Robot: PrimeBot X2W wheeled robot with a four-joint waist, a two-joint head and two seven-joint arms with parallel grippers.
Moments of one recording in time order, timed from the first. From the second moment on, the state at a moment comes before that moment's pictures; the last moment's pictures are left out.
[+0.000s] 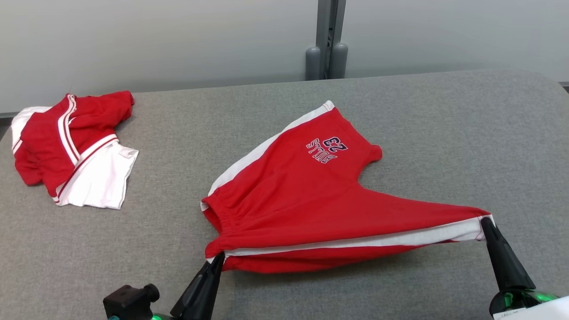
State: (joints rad) left arm 0.06 0.39 -0.57 -0.12 -0.84 0.12 -0.22; right arm 0.15 -0.23 0.09 -0.15 0.98 0.13 -0.08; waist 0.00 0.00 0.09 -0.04
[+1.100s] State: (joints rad) left arm -0.43 0.10 -0.57 0.37 -0.94 0.07 -0.14; right arm -0.57 -0.26 0.05 0.32 0.81 0.13 0.20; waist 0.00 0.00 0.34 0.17
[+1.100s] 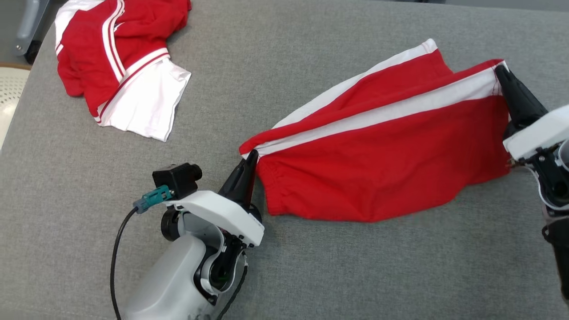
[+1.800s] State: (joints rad) left arm -0.63 0.05 -0.64 0.52 -0.99 0.08 -0.16; right arm -1.00 -0.32 0.27 0.79 0.74 0.13 0.21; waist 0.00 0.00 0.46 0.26
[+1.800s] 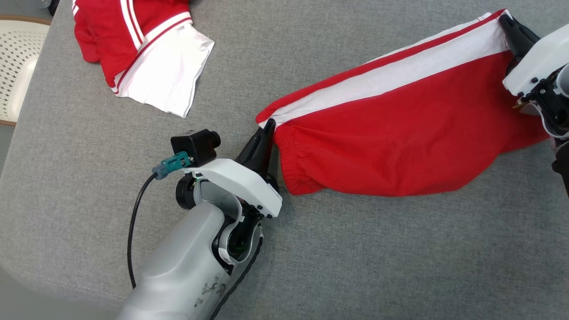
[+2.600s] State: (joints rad) left arm -0.45 0.13 -0.62 0.28 -0.86 0.13 -0.26; right arm -1.02 -0.41 0.52 0.90 0.80 0.13 -0.01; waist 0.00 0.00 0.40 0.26
